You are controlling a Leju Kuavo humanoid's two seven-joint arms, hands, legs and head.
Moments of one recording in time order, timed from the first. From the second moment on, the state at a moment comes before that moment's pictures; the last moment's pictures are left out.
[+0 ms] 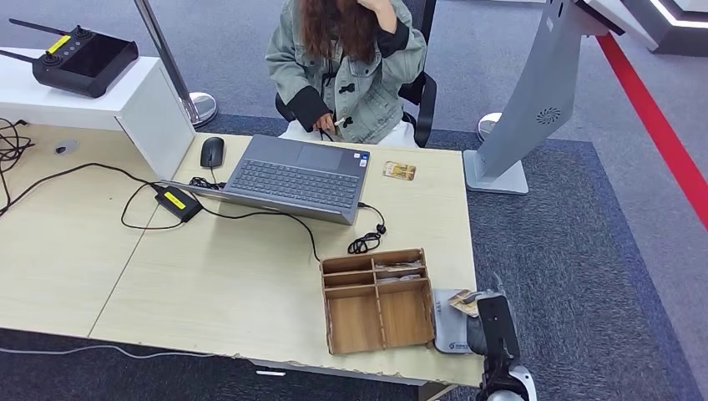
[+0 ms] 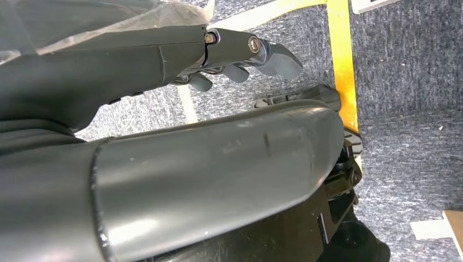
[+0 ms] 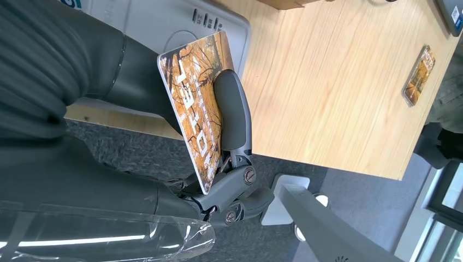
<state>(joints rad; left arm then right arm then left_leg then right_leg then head) -0.18 -0.29 1.50 -0.10 -1.52 -0.32 -0.34 0.03 -0.04 0.13 -1.06 0.20 -0.34 -0.26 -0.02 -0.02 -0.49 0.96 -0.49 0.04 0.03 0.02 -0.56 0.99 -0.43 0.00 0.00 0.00</state>
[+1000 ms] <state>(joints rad) -0.19 -0.29 1.49 -0.10 -1.52 -0.31 -0.31 -0.10 -0.15 0.10 -1.53 0.43 -0.27 0.04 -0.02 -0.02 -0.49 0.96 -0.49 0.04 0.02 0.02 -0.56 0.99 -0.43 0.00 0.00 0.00</state>
